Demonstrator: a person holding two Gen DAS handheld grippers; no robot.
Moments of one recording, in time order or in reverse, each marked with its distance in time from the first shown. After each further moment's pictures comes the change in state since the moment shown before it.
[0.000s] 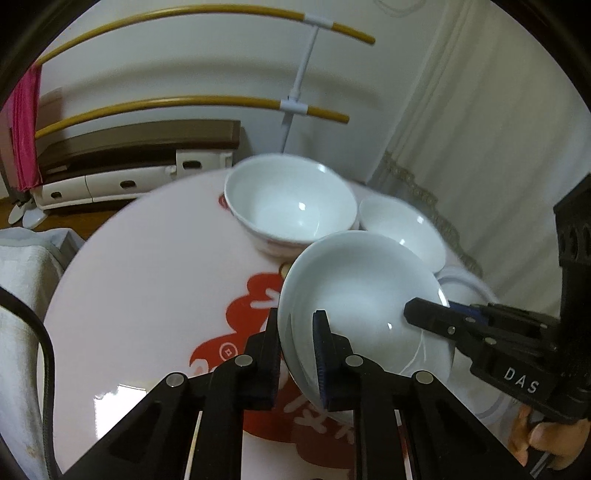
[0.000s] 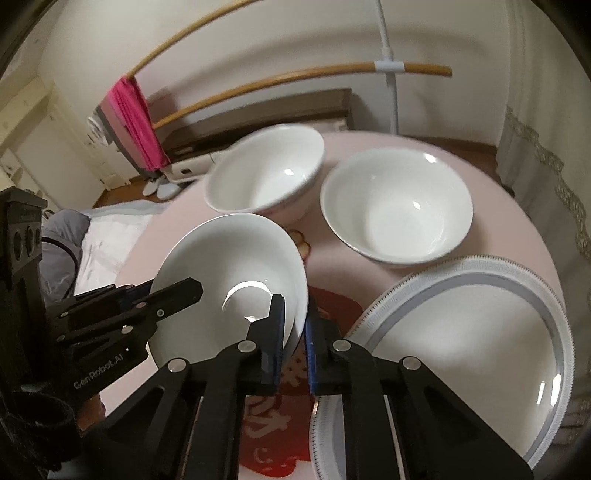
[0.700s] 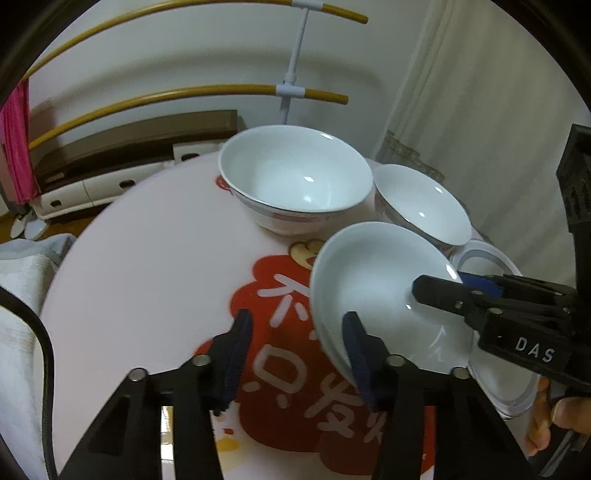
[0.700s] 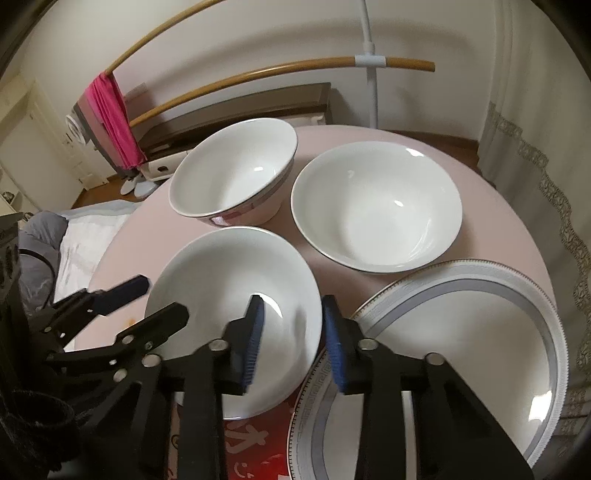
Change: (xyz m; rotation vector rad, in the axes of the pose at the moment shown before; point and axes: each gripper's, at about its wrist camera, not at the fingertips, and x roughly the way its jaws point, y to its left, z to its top) left arm 0.032 0.004 -0.007 0.074 0.074 0.031; right arm 0.027 -0.012 0.000 0.038 0.055 -0.084
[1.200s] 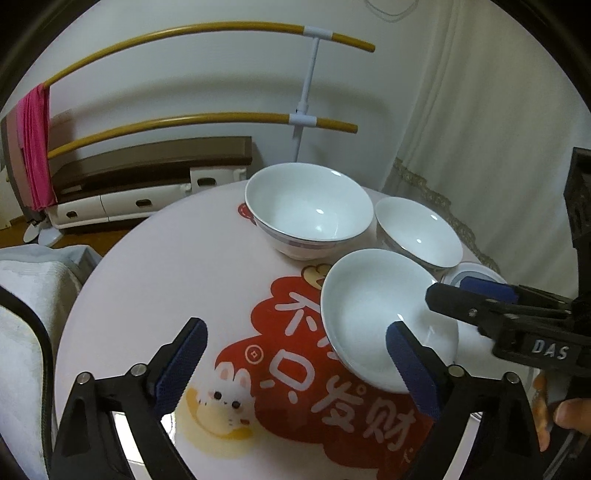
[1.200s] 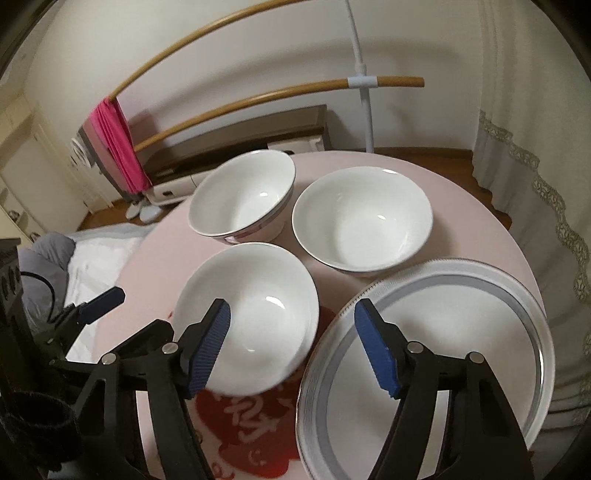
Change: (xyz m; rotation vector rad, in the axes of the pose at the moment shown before) left arm -0.038 0.001 -0.009 -0.021 -0.111 0.049; right arm -0.025 0.002 -0.002 0.026 -0.086 -0.015
